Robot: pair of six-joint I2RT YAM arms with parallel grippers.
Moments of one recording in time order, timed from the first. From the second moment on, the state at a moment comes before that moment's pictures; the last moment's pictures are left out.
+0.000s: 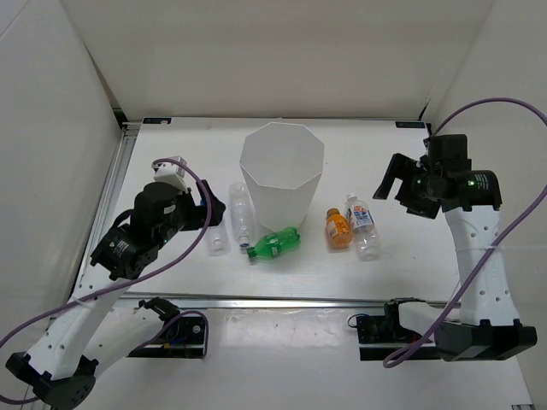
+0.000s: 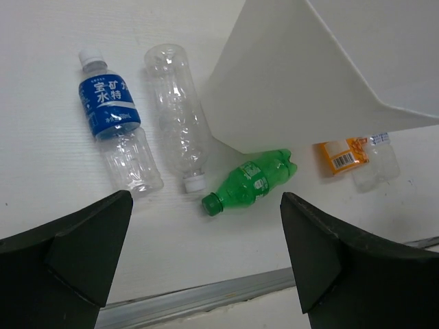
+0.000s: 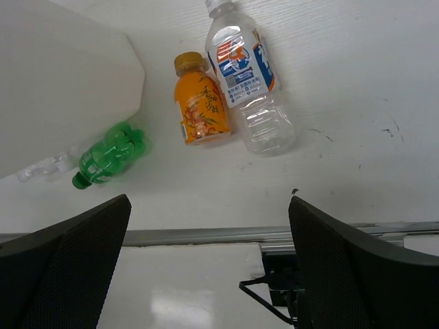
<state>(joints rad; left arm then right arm) -0.57 0.81 1.07 -0.76 -0.19 -0.52 0.07 1.15 1.48 -1.26 -0.11 0.40</state>
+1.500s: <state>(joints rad) -0.55 0.85 1.03 -1.01 -0.38 -0.69 0.10 1.80 1.77 -1.17 -0.03 0.41</state>
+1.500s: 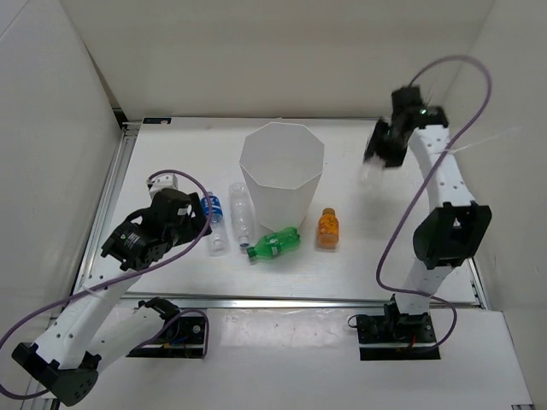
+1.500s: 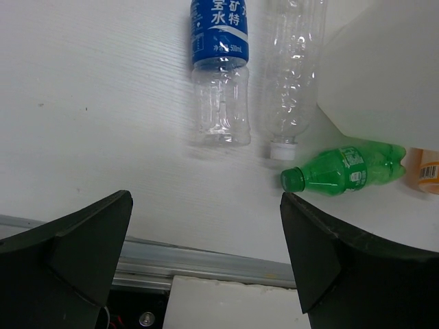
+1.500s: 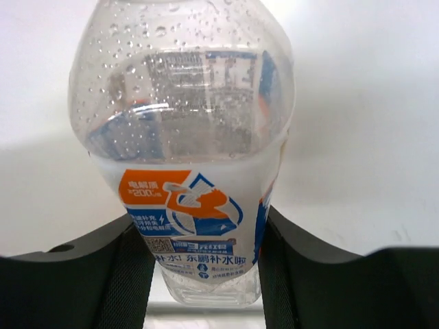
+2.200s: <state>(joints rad) -0.51 1.04 1.09 -1.01 -0.49 -0.66 0.59 1.88 2.24 -0.96 -0.25 0.46</state>
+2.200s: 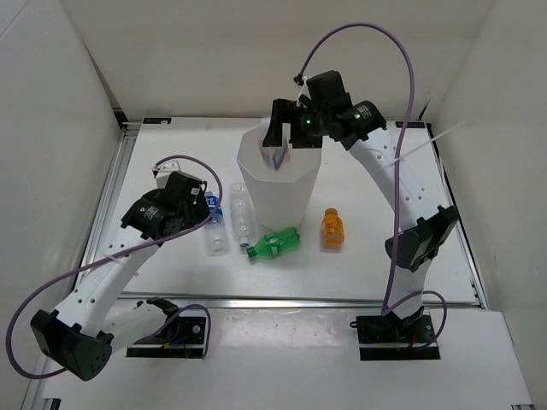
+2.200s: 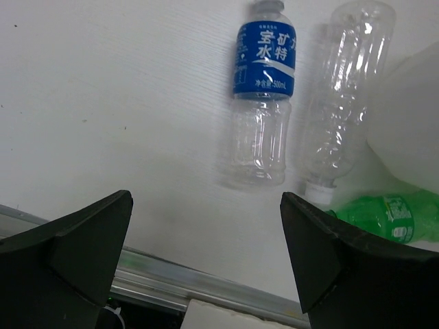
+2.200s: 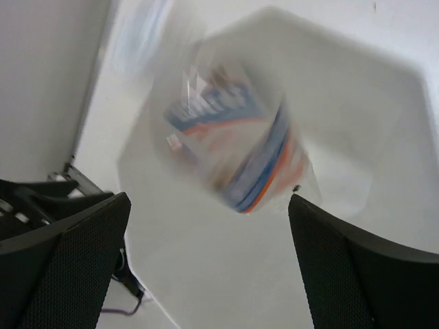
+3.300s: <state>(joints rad) -0.29 1.57 0.95 -0.55 -0.08 -0.66 0.46 1.47 2.11 -1.09 -0.13 0.36</state>
